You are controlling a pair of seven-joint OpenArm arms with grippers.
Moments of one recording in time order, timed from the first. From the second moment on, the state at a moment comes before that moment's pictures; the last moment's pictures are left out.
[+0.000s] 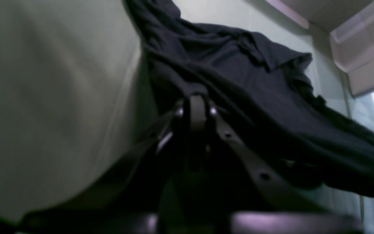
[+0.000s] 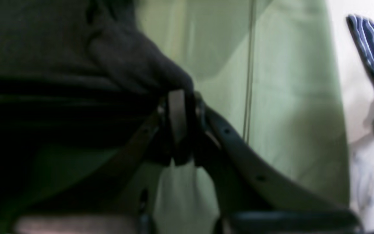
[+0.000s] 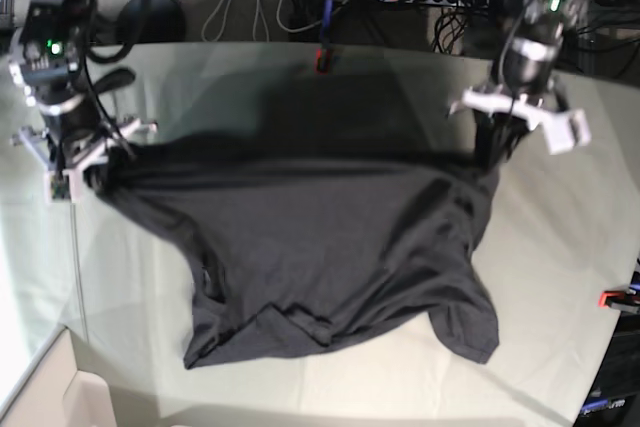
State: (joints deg) left arm 35.1 -18.0 1.5 116.3 -40.9 10.5 9.8; right arm -21.7 4.2 21.2 115.8 1.7 15.1 -40.7
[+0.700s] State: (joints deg) left arm 38.3 -19.1 9.0 108.0 -40.6 12.1 15.8; right arm -24.6 3.2 33.2 115.1 -0.2 14.4 -34.0
